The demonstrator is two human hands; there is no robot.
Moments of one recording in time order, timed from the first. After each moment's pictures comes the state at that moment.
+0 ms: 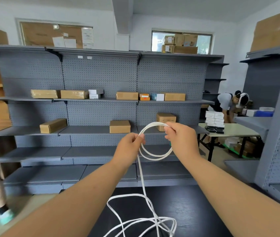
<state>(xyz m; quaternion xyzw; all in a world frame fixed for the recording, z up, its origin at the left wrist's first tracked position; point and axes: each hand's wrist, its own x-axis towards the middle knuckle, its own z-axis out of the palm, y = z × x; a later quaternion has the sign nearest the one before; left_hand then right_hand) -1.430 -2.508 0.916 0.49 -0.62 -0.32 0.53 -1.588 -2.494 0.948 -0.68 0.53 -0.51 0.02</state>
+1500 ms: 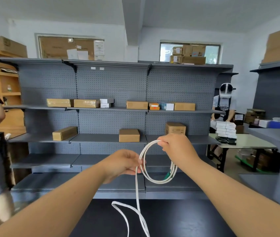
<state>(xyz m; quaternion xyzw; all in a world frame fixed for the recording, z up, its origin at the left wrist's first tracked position) -1.345 -2.500 0.931 0.42 -0.66 -0.51 0.36 -1.539 -2.504 0.968 -0.79 0.53 -0.30 -0.05</state>
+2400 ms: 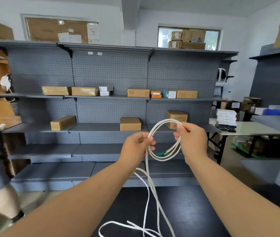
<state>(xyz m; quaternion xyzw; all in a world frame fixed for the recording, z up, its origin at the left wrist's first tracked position) -1.340 -2.522 0.912 0.40 -0.59 -0.42 0.56 -1.489 -2.521 0.936 -0.51 0.54 -0.65 0.17</state>
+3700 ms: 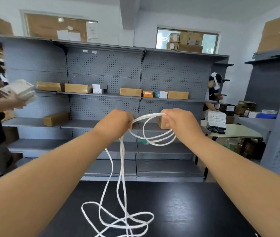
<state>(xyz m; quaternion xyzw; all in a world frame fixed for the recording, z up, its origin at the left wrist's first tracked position) -1.377 -2.496 0.981 0.55 -0.79 0.13 0.24 -1.581 -2.494 0.980 -0.78 0.50 -0.38 -0.06</state>
